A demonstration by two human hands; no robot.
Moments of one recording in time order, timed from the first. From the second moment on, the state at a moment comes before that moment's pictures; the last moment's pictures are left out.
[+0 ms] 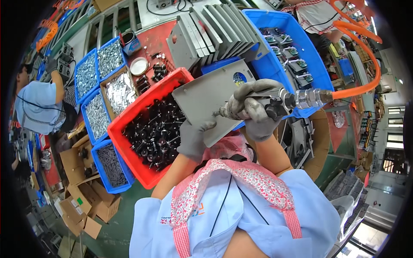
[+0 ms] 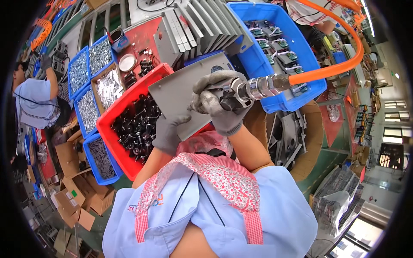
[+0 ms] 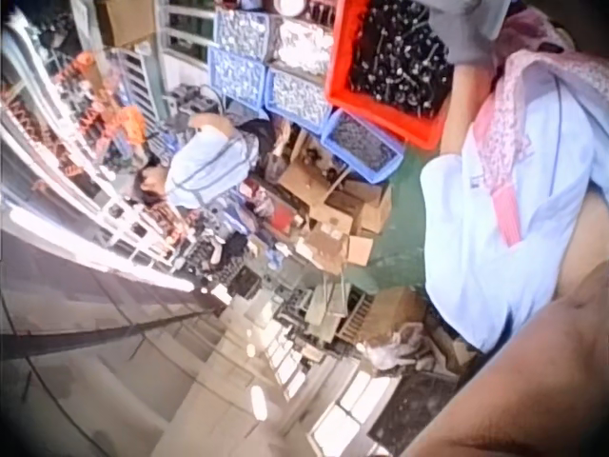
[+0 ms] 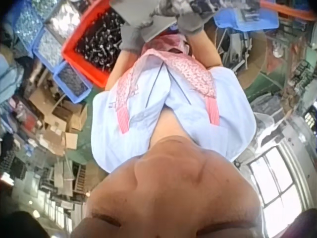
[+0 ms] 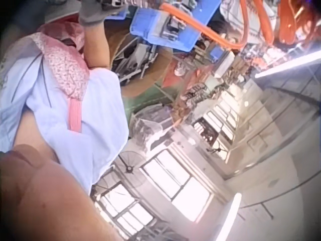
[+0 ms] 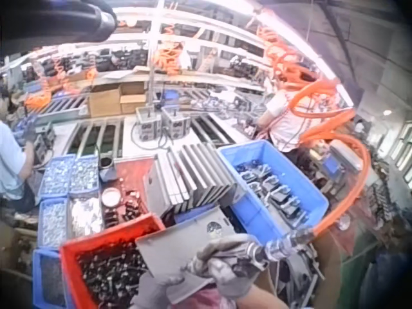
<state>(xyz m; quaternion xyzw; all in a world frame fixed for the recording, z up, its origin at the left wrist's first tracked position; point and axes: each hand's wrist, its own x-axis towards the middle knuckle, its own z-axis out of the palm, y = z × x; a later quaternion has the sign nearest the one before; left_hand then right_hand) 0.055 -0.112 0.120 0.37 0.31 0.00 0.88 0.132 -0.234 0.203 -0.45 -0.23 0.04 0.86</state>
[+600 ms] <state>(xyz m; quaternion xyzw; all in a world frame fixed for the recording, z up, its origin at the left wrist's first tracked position) 0.058 -0.096 0.113 0.70 0.10 0.08 0.70 0.112 -0.269 0.216 -0.57 -0.23 0.11 0.78</state>
